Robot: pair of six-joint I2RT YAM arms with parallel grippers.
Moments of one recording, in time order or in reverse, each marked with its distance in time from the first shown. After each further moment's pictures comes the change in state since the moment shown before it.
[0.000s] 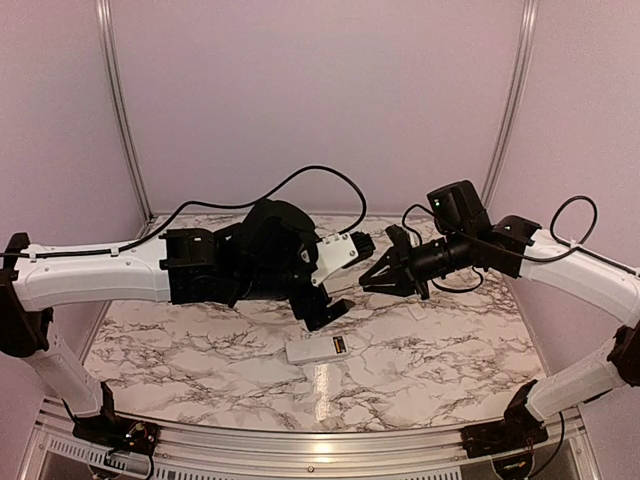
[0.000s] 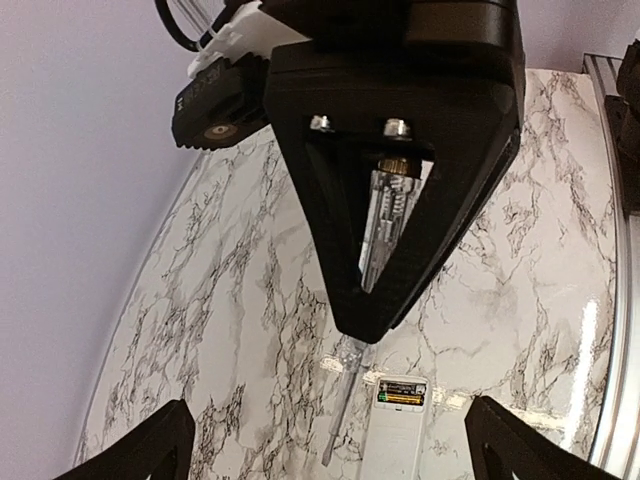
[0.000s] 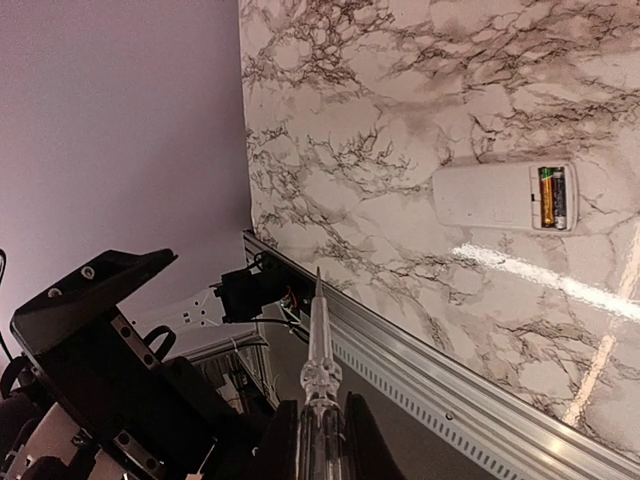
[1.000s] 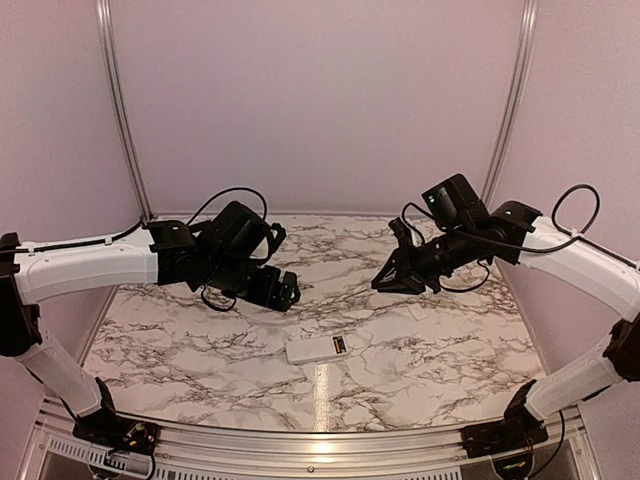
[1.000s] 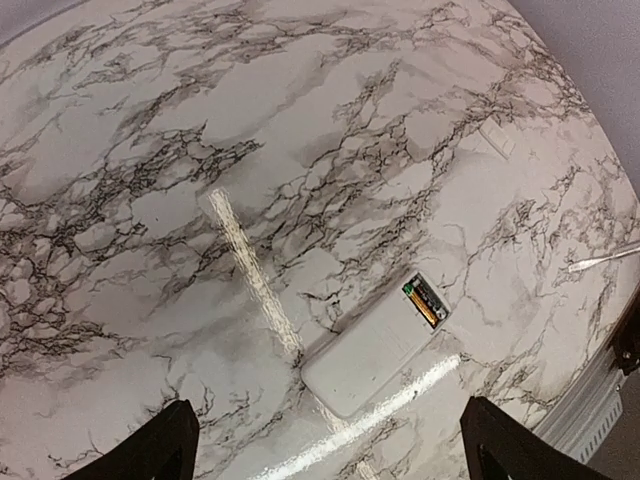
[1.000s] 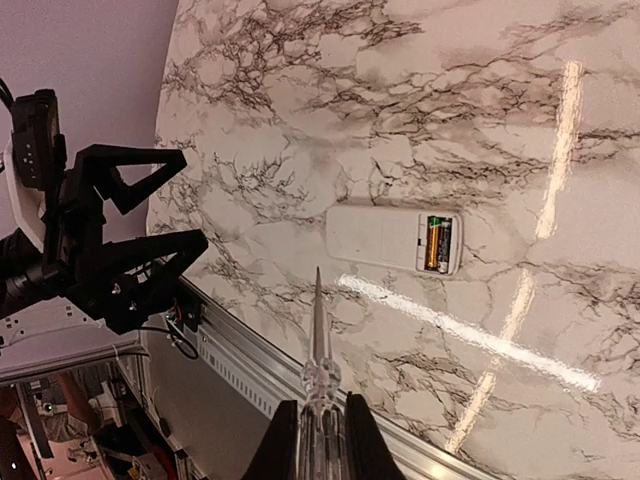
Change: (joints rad) left arm 0.254 -0.093 -0.163 -0.195 0.098 -0.784; right arm 0.002 0.033 0.100 -0.232 0.183 -0.316
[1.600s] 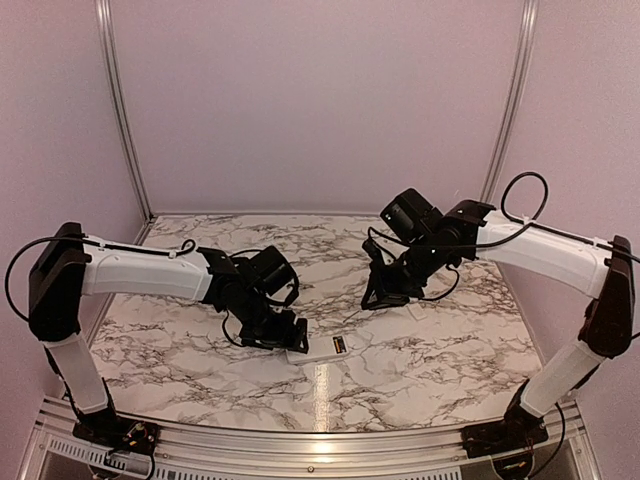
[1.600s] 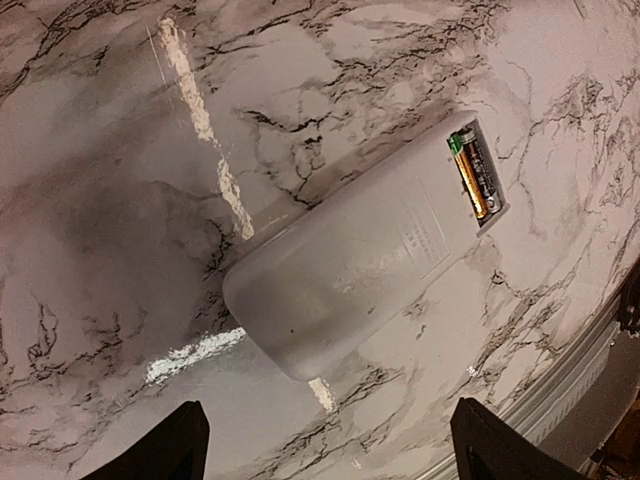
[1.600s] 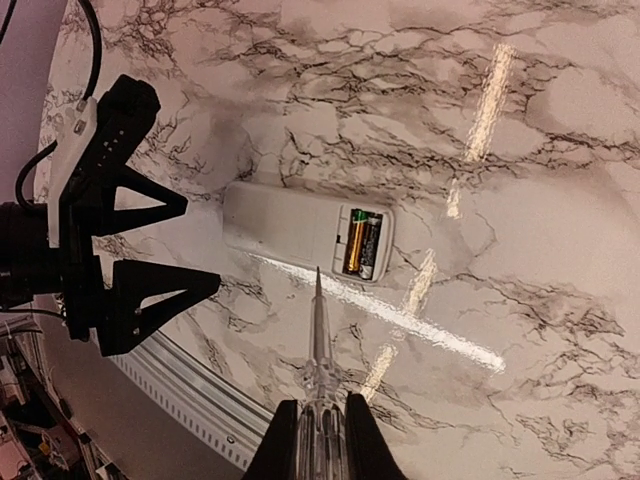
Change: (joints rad) left arm 0.007 0.240 -0.060 -0.019 0.334 -0.201; right arm 0.073 0.213 0.107 -0.129 0.151 -0.198
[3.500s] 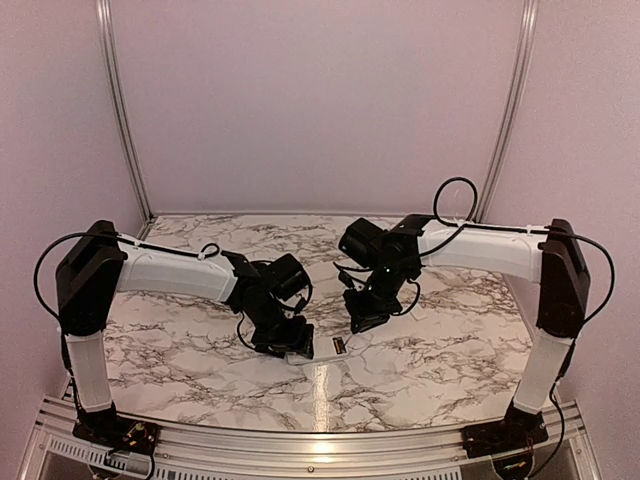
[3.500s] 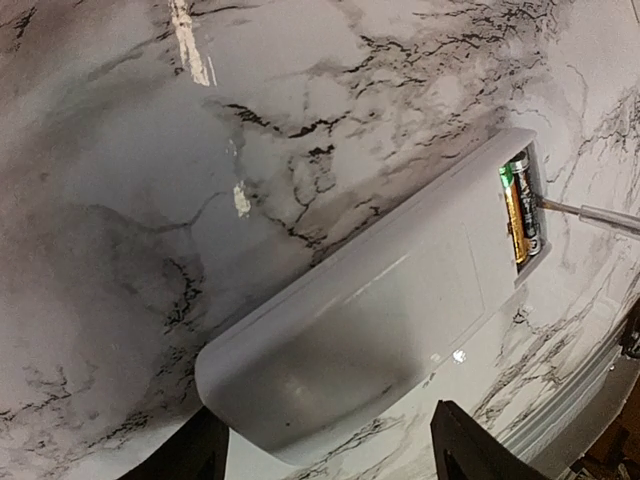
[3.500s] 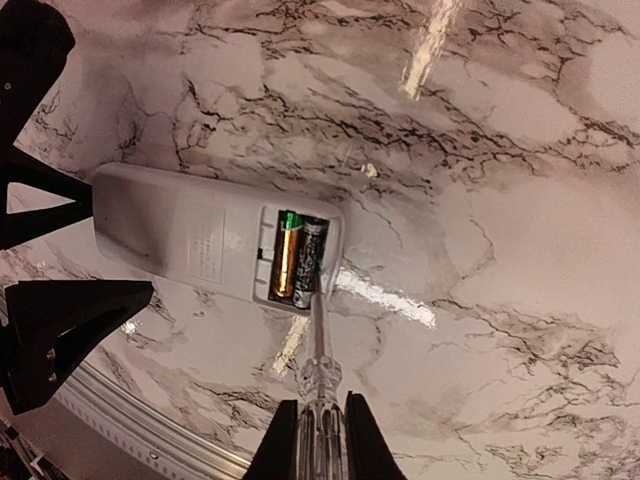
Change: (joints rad) left arm 0.000 0.164 0.097 -0.024 0.054 -0.062; right arm 0.064 0.282 0.110 -0.092 0.108 -0.091
